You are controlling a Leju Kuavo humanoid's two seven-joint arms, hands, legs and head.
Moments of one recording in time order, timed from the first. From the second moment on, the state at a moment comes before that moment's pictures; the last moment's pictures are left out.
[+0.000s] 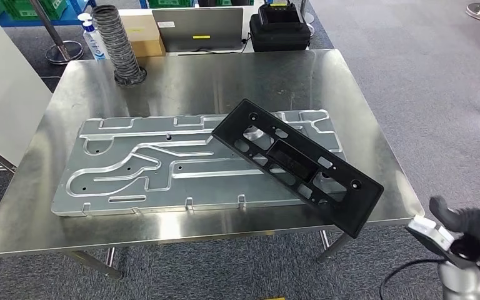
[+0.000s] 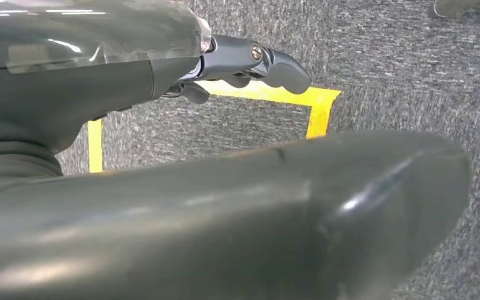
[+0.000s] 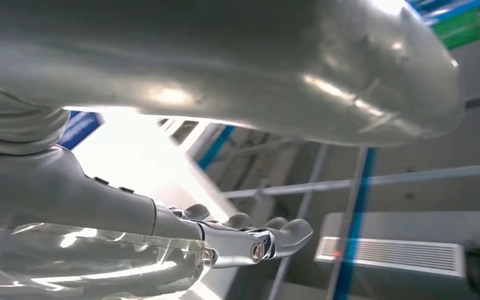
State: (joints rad) left arm -0.06 -0.06 1.24 -0.22 -0.98 -0.09 -0.39; right arm 0.05 -0.21 -0.39 -1.81 0.80 -0.63 -0.64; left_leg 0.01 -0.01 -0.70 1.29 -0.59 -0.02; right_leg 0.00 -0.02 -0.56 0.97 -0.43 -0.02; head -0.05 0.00
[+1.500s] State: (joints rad) left arm -0.07 -0.10 1.26 -0.22 -1.02 -0.11 -0.39; right arm 0.03 0.02 -0.92 -0.53 0.89 -0.46 -0.49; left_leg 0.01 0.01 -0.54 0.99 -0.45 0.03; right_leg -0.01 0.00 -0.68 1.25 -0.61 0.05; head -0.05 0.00
